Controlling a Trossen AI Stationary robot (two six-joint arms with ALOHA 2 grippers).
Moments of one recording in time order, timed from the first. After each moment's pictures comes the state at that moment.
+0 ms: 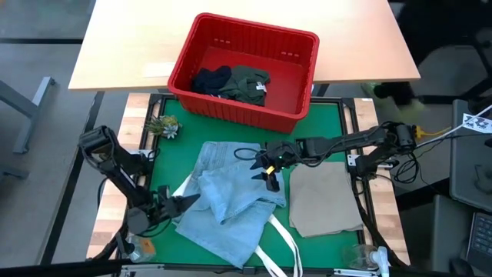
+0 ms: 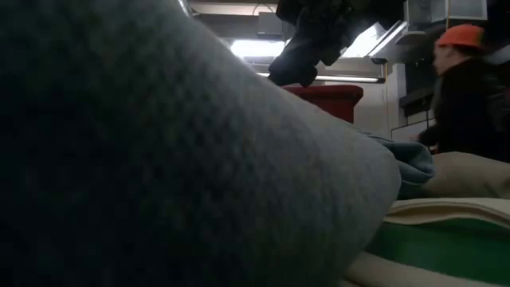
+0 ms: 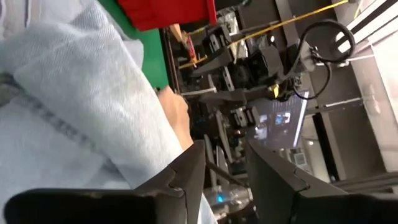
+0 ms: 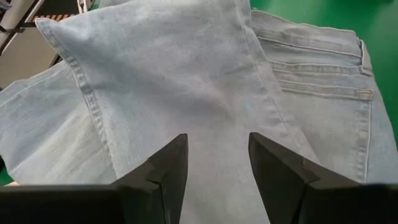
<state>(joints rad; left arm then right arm) -1.05 1.58 0.46 1.01 -1.57 -1.48 0.07 1.59 1.08 -0.17 -0.17 0.04</state>
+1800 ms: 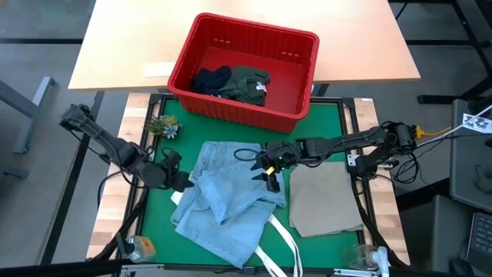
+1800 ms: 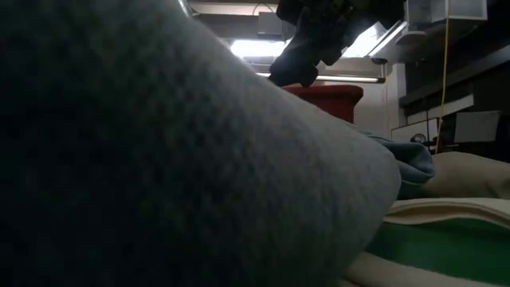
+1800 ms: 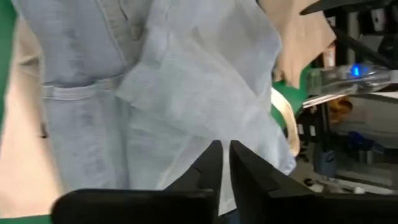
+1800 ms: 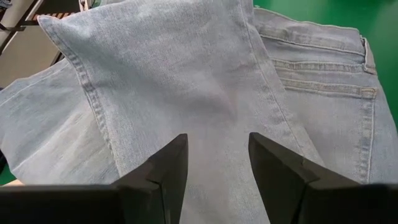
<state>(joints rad) -0.56 0.87 0.74 -0.65 -0.34 -1.65 0.07 1.59 1.09 -0.18 -0.17 0.05</state>
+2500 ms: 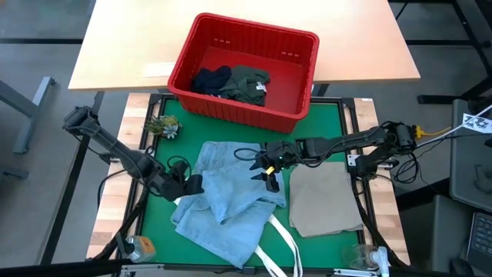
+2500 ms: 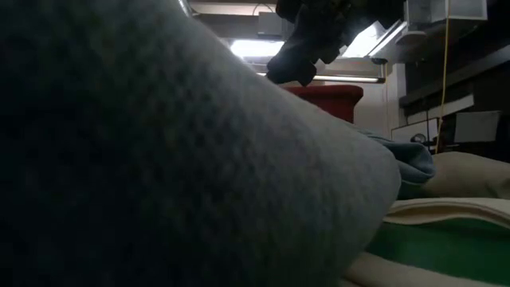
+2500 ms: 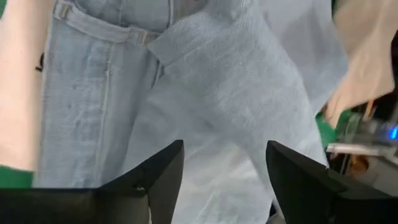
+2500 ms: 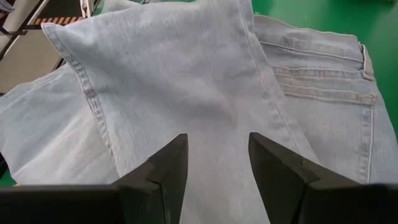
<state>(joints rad) -0.56 1.10 0.74 -0.59 -0.32 -2.04 0.07 1.59 1.09 -0.16 -0.17 0.05</state>
